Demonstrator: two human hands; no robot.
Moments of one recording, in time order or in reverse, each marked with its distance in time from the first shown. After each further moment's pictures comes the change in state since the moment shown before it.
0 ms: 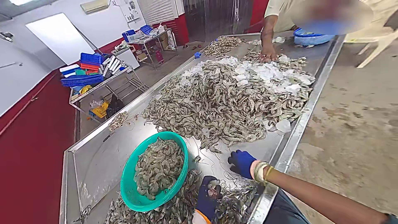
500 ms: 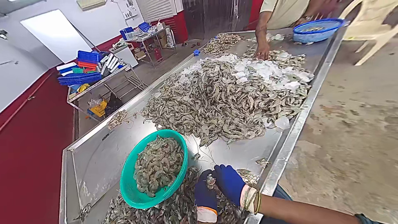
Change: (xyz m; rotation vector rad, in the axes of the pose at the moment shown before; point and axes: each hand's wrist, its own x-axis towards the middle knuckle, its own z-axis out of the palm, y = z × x) left_hand 0.005 -0.002 0.010 0.403 0.213 -0.034; right_hand -0.038 -0.093 0.038 0.061 0.080 -0.059
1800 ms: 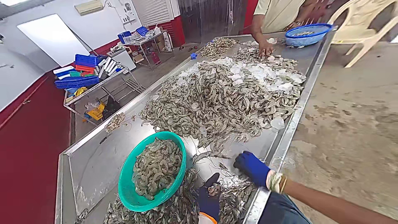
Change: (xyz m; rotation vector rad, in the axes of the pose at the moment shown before) left_hand -0.016 0.001 0.007 -0.332 -0.079 -0.026; right_hand 0.014 0.141 0.016 -0.177 0.219 -0.204
